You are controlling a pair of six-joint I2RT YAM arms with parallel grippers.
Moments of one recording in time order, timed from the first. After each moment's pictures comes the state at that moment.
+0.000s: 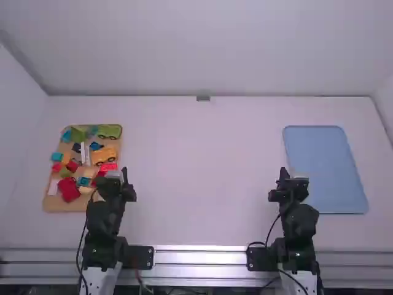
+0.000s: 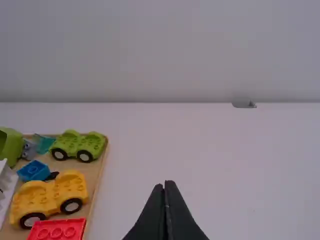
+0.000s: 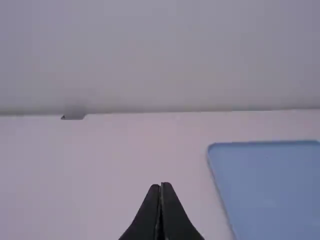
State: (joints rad) left arm 0.00 0.01 0.01 -0.10 0.00 -0.01; right arm 0.00 0.01 0.01 -0.10 -0.02 -0.01
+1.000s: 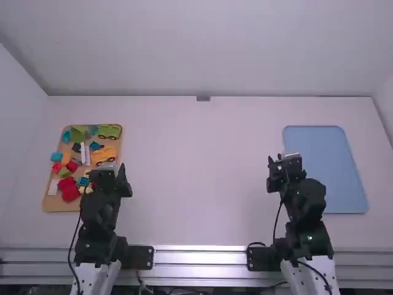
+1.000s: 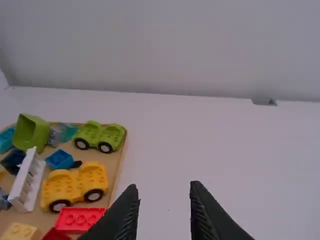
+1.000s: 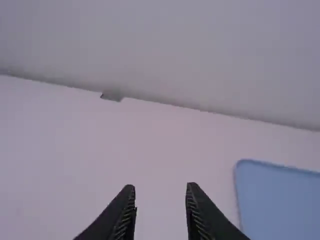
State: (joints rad) left arm -0.01 0.20 0.18 -0.18 -0.10 -0.04; right arm 0.09 0.47 0.41 -0.20 -0.13 -0.14
